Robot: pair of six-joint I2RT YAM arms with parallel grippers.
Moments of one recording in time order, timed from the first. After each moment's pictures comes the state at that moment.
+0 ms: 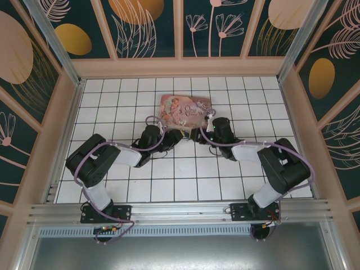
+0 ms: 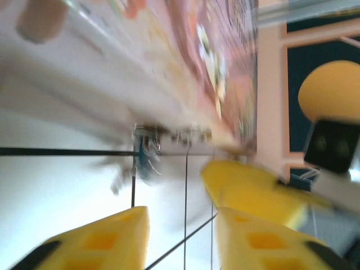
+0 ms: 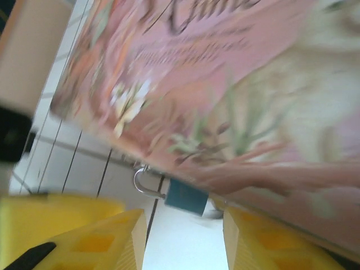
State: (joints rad) left arm -0.66 1.75 0.62 0.74 0.32 -1.23; right arm 0.50 1.60 0.63 0.44 -0.33 0.63
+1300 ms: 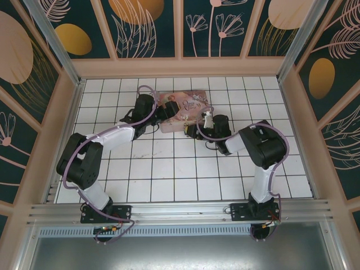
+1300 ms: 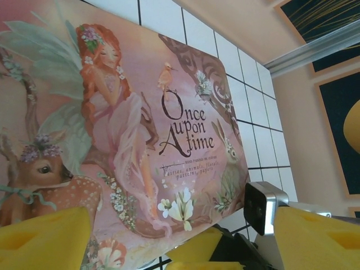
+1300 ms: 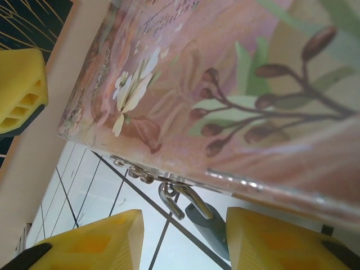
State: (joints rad) left arm -0.48 1.70 1.04 0.17 0.26 -0.85; right arm 0.45 1.93 0.70 0.81 -0.59 0.65
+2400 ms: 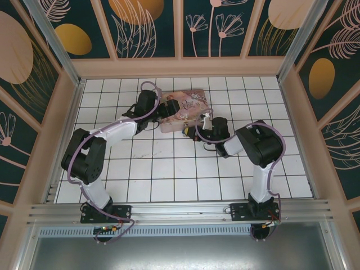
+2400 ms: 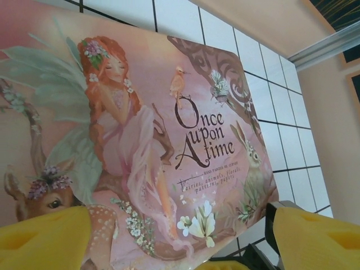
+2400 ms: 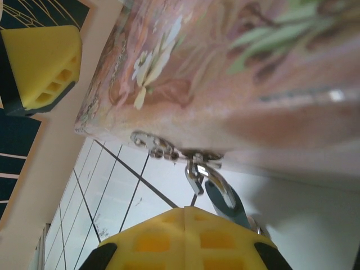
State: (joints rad) left arm -0.48 1.77 1.14 0.06 0.22 -0.75; right arm 0.47 1.95 0.67 0.92 -0.59 0.73
